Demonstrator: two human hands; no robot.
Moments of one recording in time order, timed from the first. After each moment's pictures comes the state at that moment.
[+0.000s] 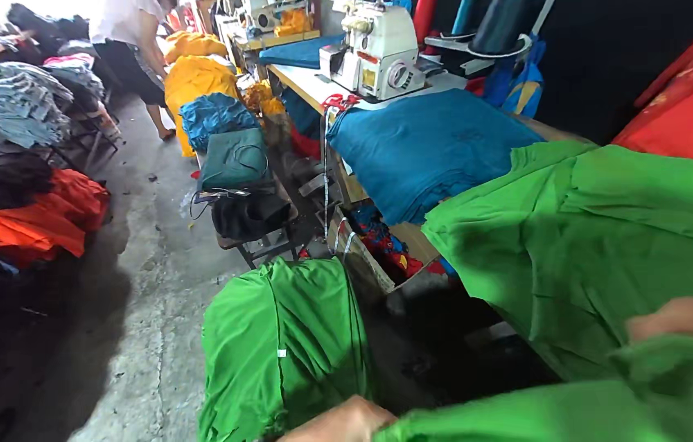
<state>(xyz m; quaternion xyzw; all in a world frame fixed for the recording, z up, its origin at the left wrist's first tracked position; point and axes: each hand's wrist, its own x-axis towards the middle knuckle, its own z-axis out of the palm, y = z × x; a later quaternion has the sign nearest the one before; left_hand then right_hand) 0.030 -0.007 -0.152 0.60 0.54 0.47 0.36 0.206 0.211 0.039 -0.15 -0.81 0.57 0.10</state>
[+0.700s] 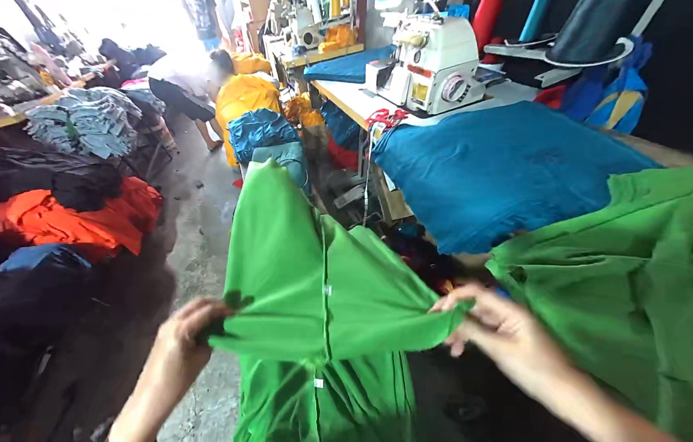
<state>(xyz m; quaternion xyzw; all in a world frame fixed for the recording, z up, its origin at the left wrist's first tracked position) -0.171 -0.142 -0.132 0.44 0.83 0.31 -0.12 0.062 0.232 -0.128 -0.10 -0.78 0.59 0.18</state>
